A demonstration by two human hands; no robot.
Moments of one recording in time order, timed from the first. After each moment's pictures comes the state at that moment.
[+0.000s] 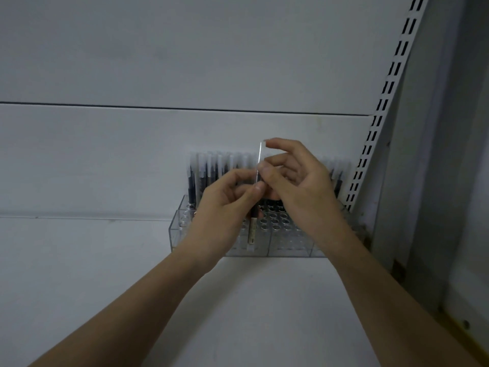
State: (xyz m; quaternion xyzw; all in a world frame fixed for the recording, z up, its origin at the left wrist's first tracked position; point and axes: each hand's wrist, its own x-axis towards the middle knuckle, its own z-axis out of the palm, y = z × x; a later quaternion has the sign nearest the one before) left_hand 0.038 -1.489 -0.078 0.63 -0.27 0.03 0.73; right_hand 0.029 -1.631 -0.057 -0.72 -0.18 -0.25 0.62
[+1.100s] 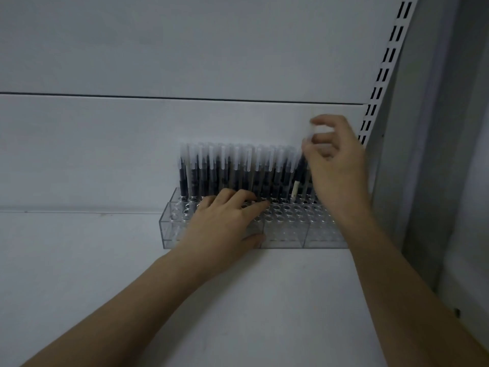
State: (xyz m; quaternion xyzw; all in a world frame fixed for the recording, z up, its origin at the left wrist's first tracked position) left_hand 0.048 -1.487 -0.106 0.92 -0.33 0.18 0.06; right_hand 0.041 -1.676 -0.054 -0.77 -0.02 -0.41 0.48
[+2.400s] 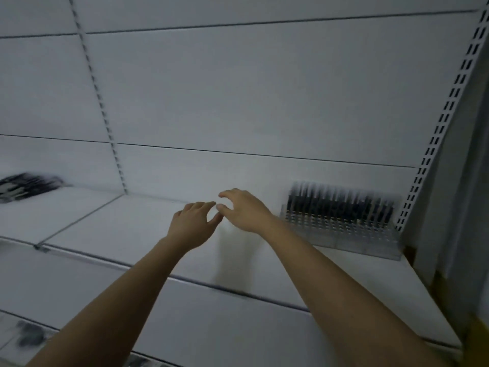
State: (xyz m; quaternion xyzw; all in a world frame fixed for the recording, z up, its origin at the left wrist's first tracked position) left_hand -0.043 -1.247 -0.041 0.99 0.00 0.13 0.12; right_hand -0.018 -1.407 -0.003 -0.93 -0.27 -0.05 0.25
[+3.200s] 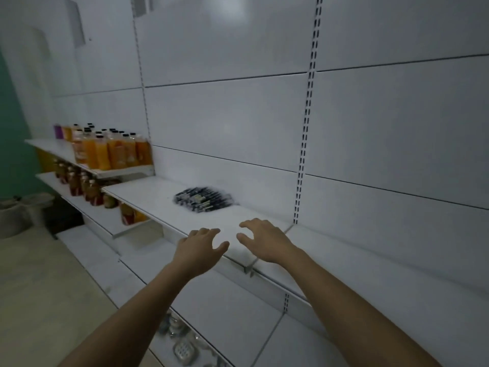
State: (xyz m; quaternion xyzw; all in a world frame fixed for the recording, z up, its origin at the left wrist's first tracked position) left_hand -0.150 -0.794 -0.036 0.97 0.20 0.12 0.09; right_hand -0.044 -0.952 -0.013 -0.89 -0.42 0.00 0.17
